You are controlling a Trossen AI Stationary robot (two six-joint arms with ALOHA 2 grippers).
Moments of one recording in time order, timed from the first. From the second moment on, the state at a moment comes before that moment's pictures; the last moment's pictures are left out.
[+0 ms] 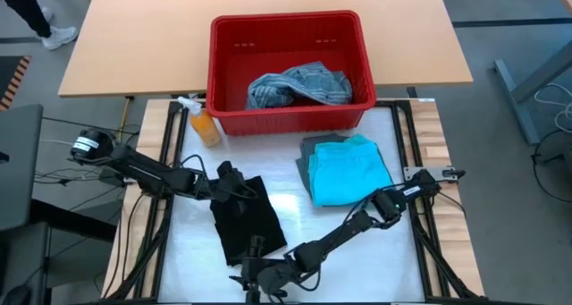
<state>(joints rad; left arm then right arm) -0.21 1.29 0.43 0.14 -0.43 -0.45 0.52 2.50 2.01 0.11 0.54 0.21</state>
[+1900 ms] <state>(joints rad) -0.77 0.82 0.46 -0.14 -0.47 -1.14 0.37 1.99 1.40 -0.27 0.31 0.87</state>
